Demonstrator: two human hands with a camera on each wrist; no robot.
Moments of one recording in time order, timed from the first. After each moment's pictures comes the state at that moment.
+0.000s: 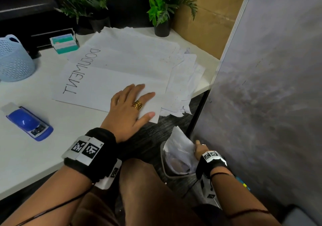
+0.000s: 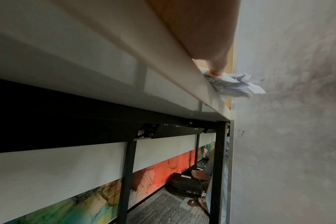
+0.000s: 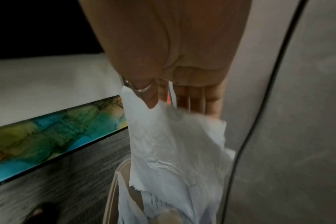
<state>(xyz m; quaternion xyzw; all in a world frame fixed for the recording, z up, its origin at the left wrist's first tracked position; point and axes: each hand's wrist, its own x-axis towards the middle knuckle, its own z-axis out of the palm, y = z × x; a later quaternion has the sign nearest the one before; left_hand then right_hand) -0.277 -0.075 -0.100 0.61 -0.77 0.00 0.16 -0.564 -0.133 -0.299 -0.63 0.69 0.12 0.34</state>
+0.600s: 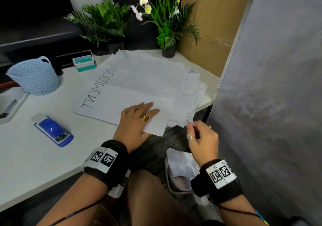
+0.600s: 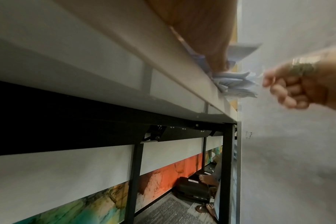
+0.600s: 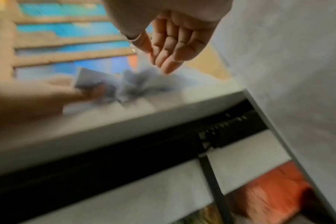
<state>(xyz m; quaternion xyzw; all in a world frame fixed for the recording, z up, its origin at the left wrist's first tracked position) -0.269 -0.066 -0.091 0.60 -0.78 -0.01 0.18 -0.492 -0.082 -0.119 -0.70 0.53 -0.47 0.14</state>
